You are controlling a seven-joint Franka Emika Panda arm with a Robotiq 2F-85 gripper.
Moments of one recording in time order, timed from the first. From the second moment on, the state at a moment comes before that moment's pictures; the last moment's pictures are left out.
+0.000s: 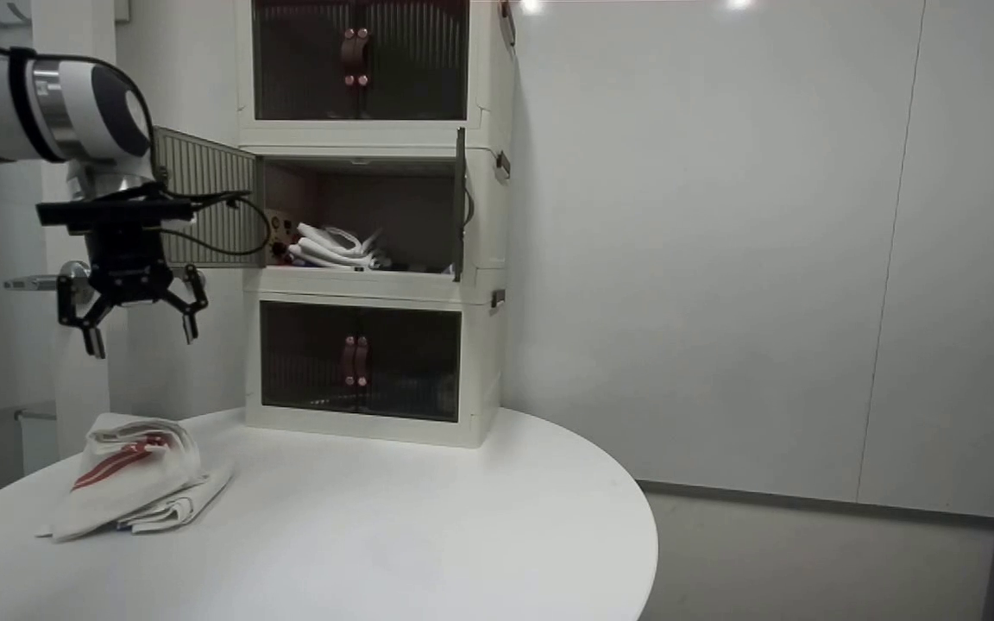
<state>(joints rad) 0.23 0.38 0.13 -2.07 -0.39 2.29 -0.12</state>
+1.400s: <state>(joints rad) 0.22 0.54 0.03 -2.27 -0.50 2.91 -0.15</state>
